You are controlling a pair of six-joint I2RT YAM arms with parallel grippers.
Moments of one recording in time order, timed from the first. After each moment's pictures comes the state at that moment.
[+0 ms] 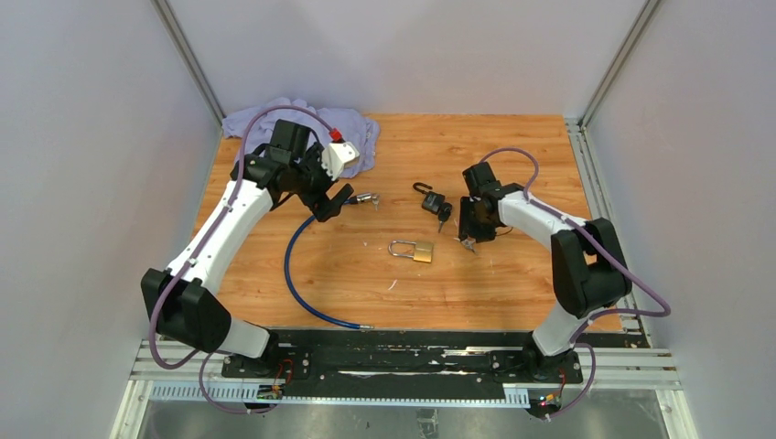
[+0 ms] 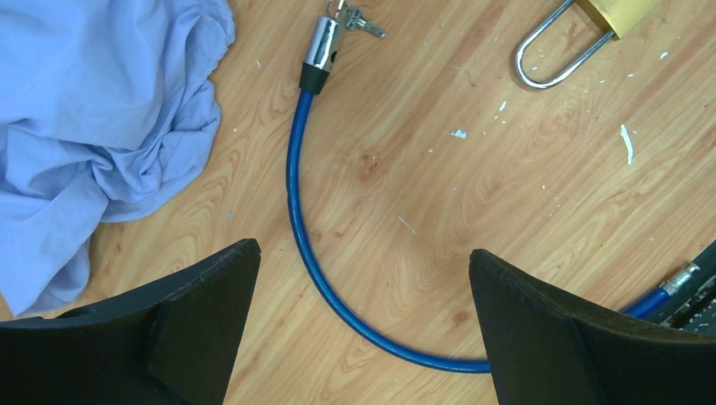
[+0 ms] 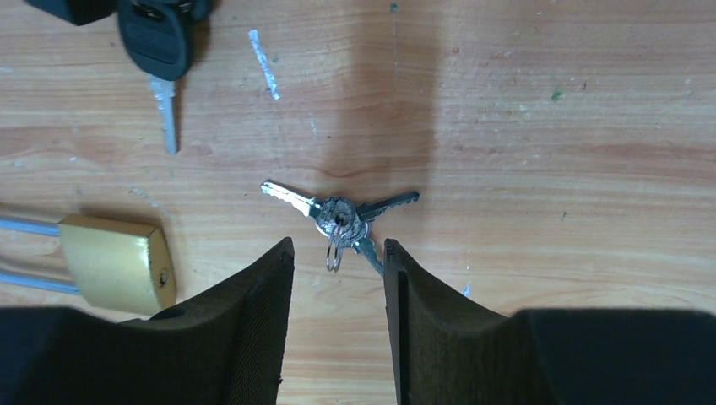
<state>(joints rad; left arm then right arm) -0.32 1.42 1.39 -0.87 0.30 0.57 0.37 1.65 1.06 -0.59 0.06 0.42</state>
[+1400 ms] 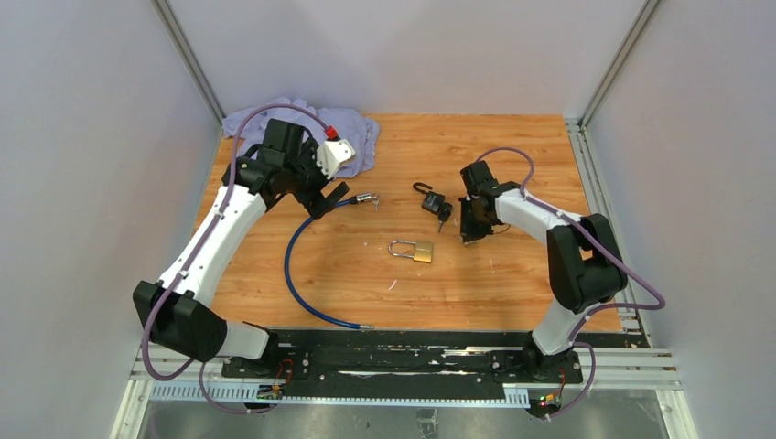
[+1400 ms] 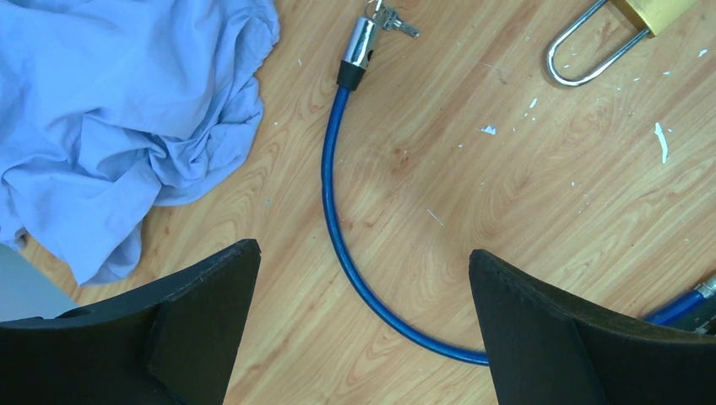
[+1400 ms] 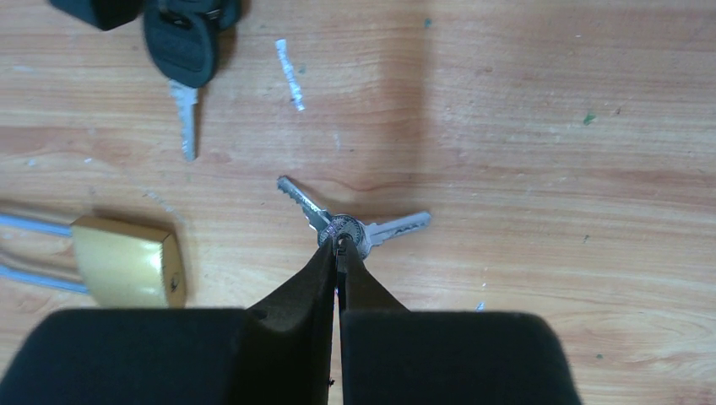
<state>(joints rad) -0.32 1.37 1.40 -0.87 0.23 0.60 0.38 1.72 1.09 -0.58 0.05 0.39</state>
